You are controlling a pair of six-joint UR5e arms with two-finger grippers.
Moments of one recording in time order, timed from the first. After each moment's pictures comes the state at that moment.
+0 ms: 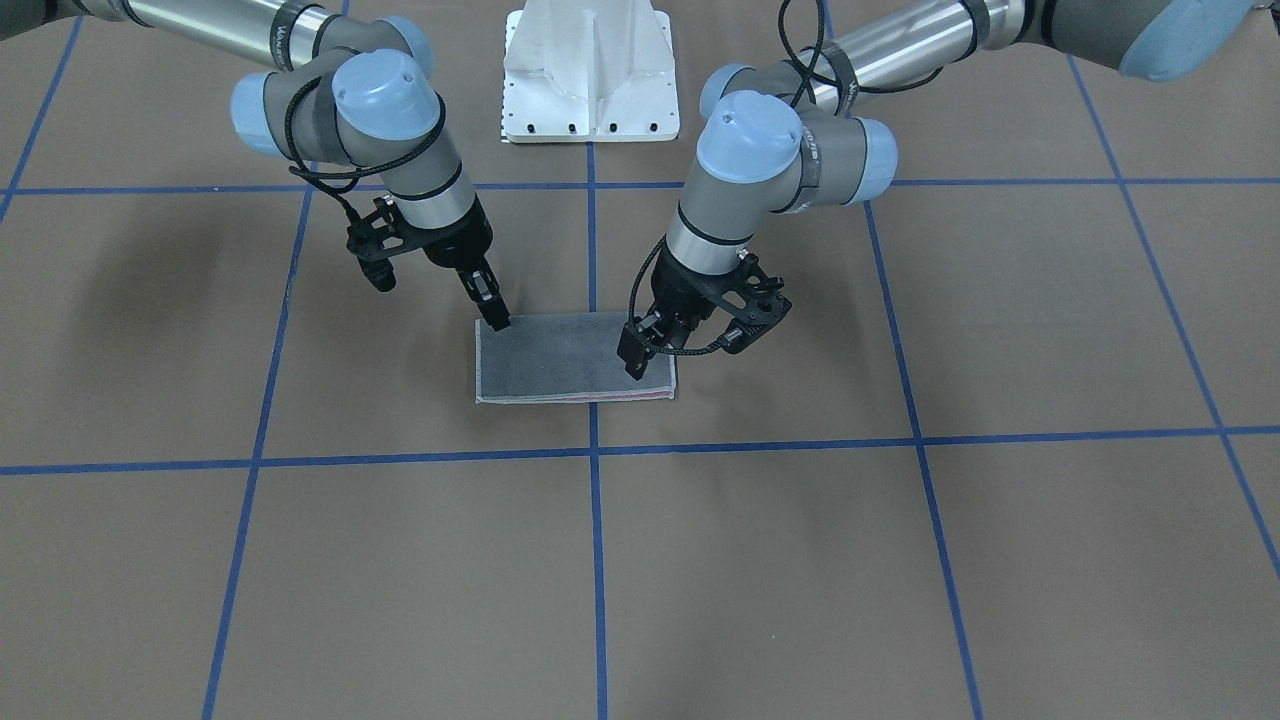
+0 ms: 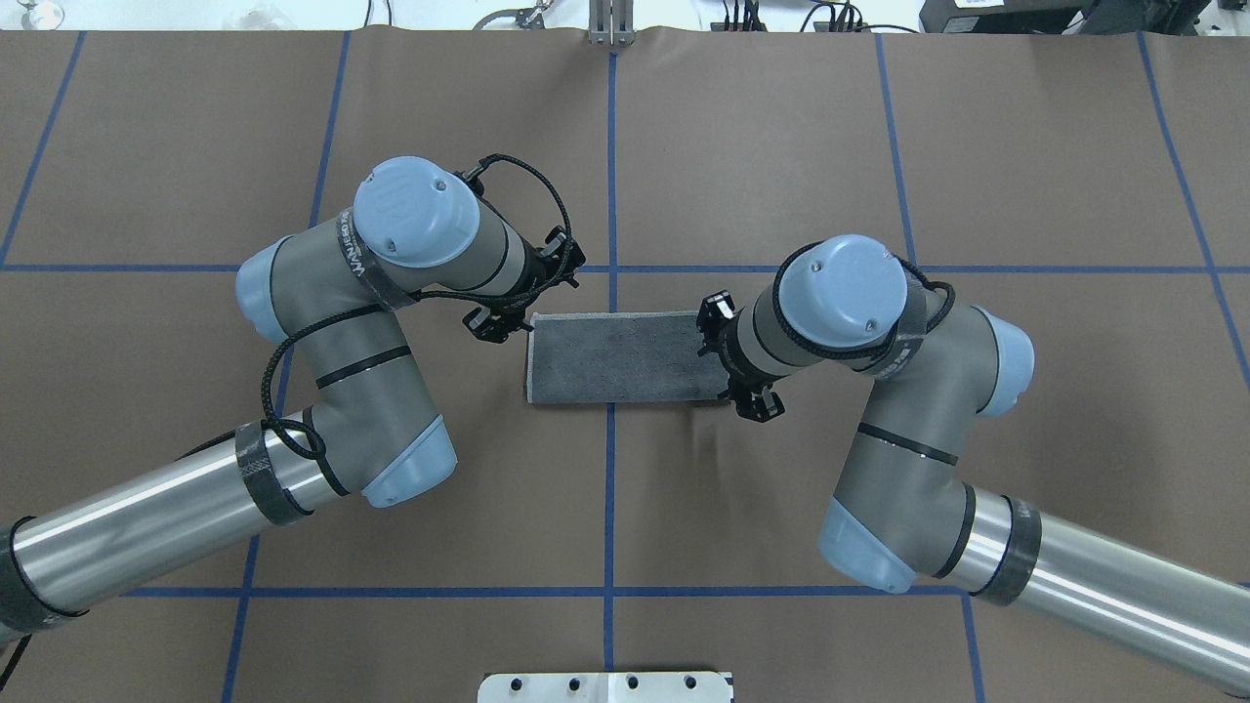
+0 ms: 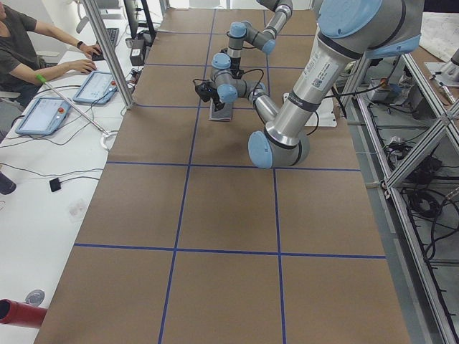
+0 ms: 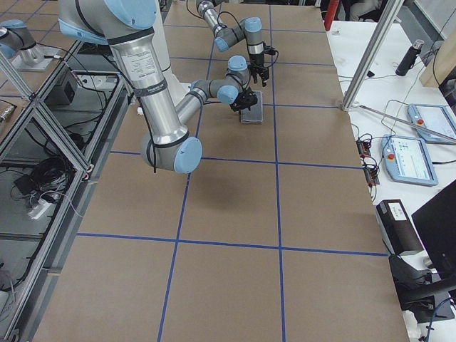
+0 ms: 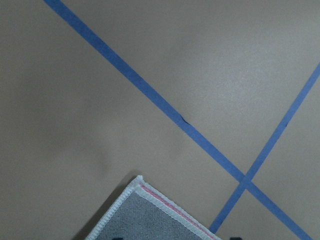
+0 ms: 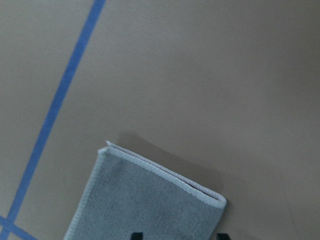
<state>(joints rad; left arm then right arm) -0.59 -2.28 -1.50 -1.94 -1.85 -1.95 0.49 -1.08 1.72 -1.30 1.79 2.44</state>
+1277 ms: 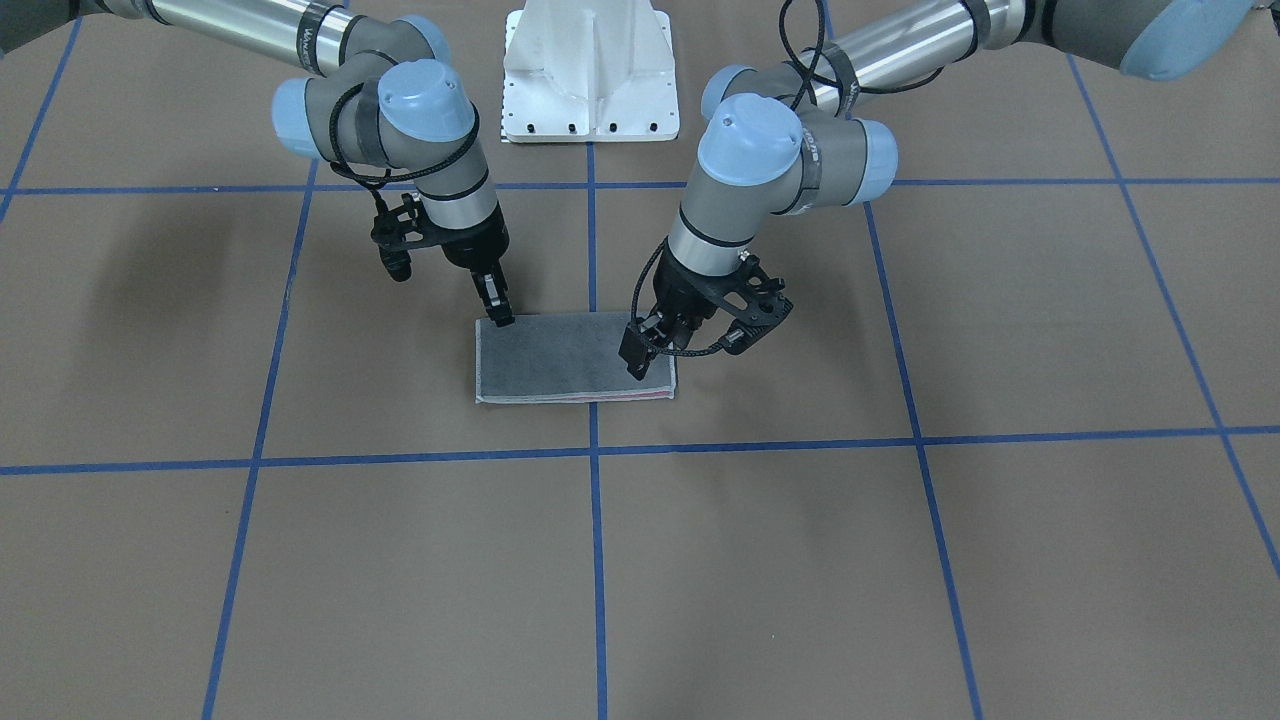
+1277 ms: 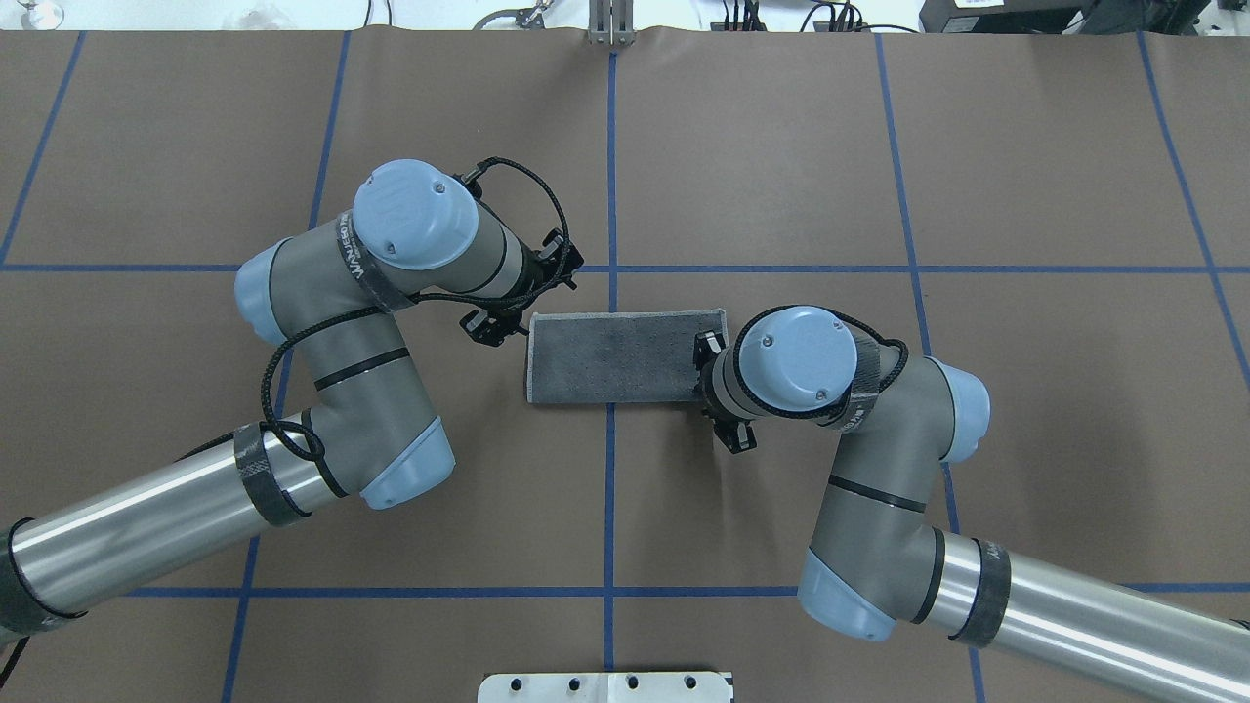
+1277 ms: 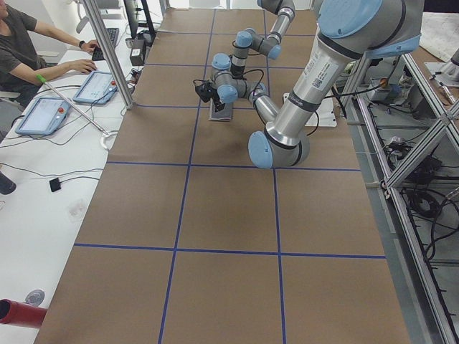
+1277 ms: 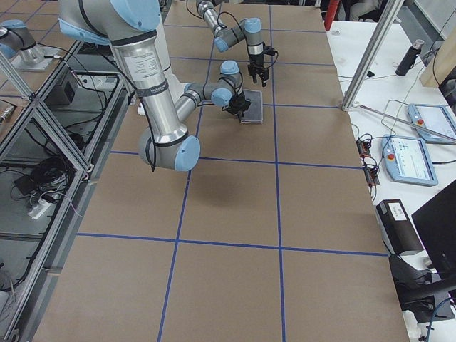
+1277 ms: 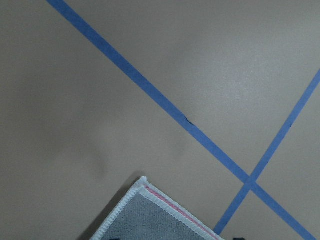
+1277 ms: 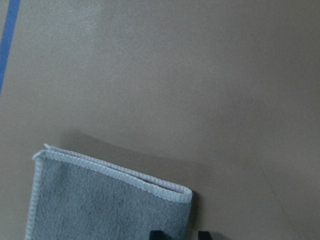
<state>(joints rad) -0.59 -2.28 -1.50 -1.94 -1.85 -1.95 0.44 -1.06 1.67 -1.30 1.71 2.56</state>
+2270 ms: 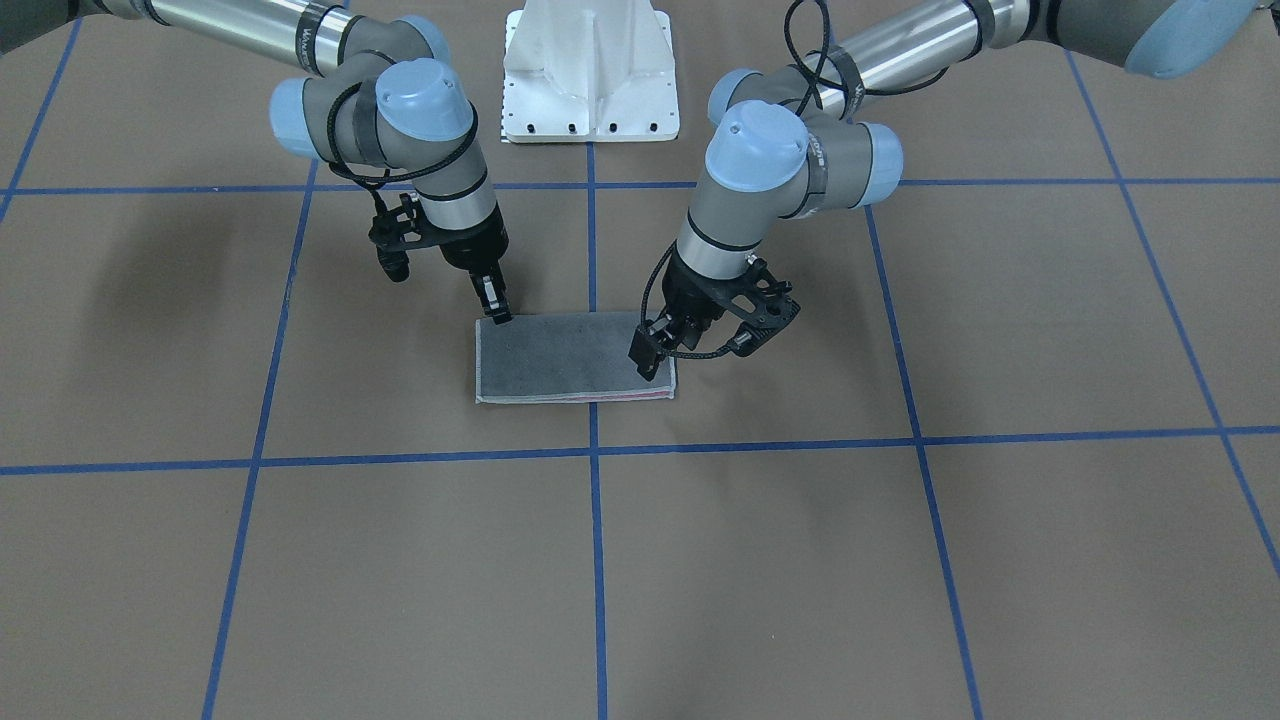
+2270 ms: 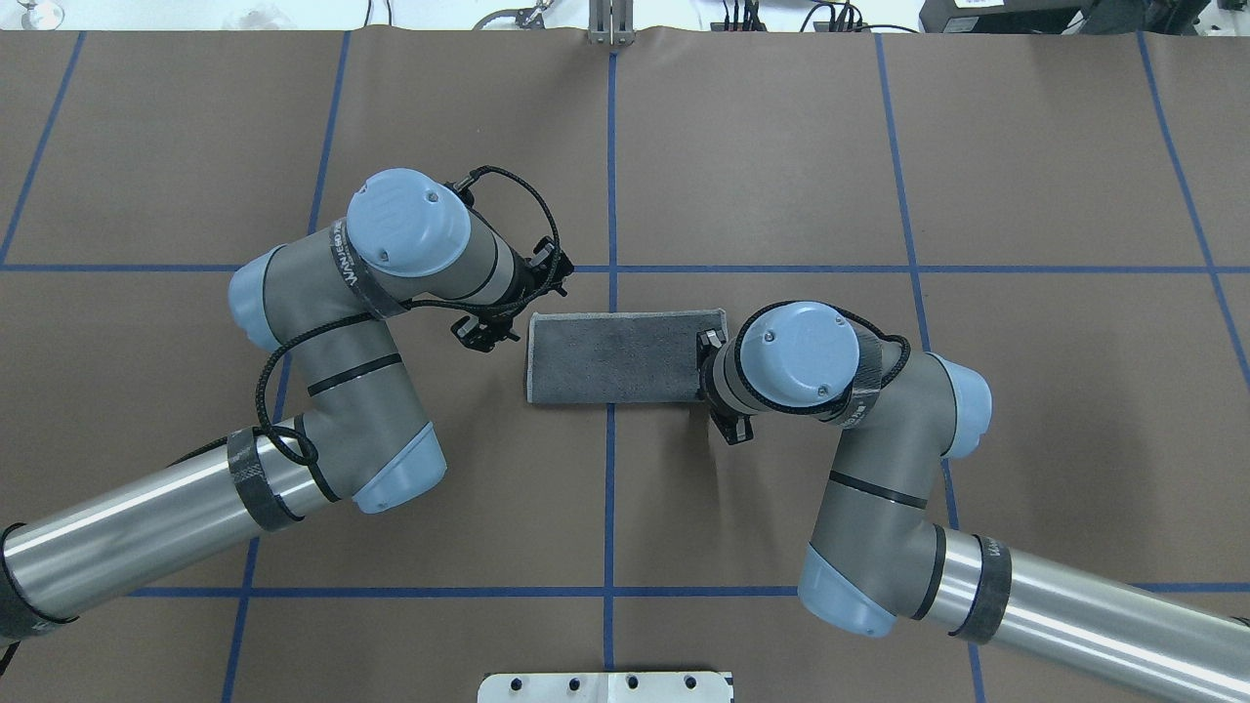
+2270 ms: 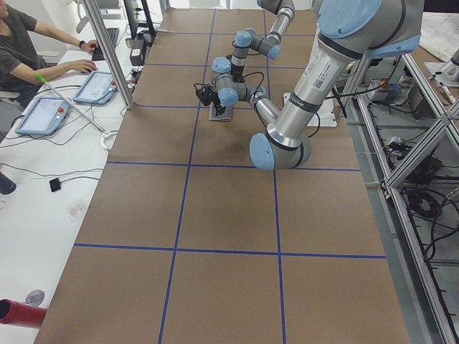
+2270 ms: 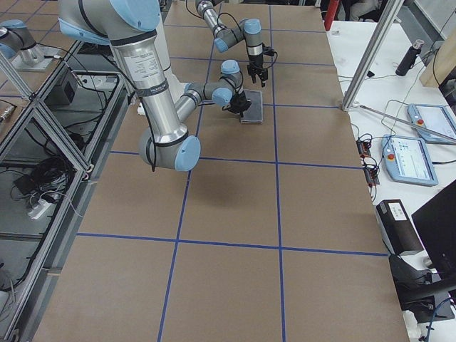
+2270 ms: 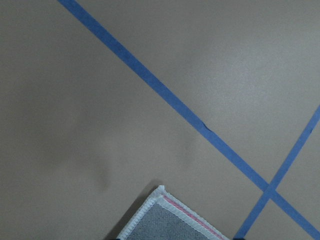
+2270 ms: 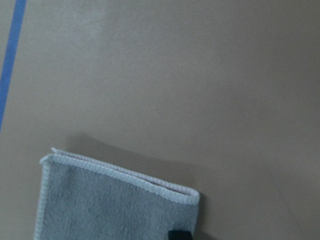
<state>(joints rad) -0.59 -2.26 -1.50 -1.94 -1.85 -1.94 0.45 -1.06 1.68 -1.30 1.71 2.58</state>
